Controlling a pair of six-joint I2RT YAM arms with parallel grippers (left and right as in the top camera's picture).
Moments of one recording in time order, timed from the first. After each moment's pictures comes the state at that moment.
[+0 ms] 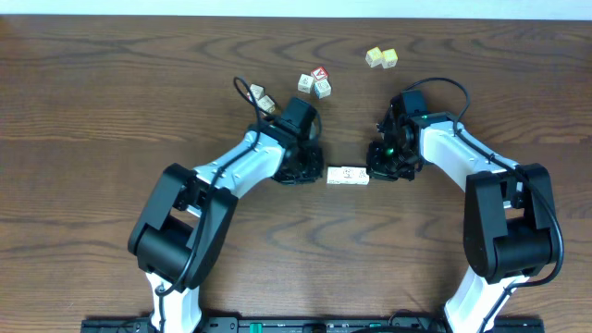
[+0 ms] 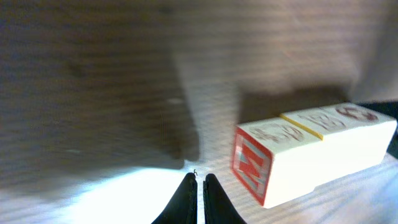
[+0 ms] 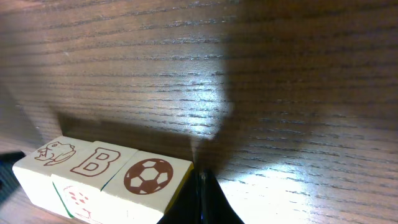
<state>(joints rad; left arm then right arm) -0.54 1.98 1.25 -0.56 0.35 -0.57 0.20 1.94 1.18 -0.72 -0.34 0.33</state>
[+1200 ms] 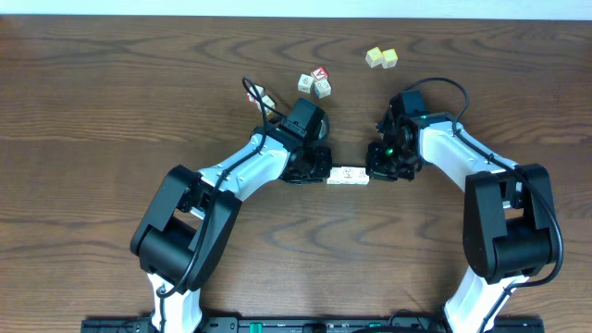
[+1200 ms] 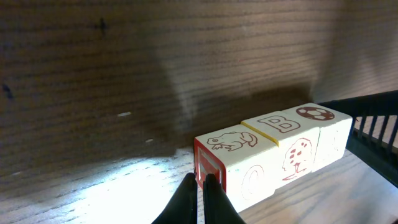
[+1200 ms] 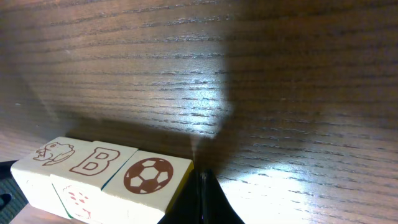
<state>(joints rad) -0.56 1.98 1.25 -0.50 0.39 -0.56 0.20 1.94 1.18 -0.72 -0.34 0.33</state>
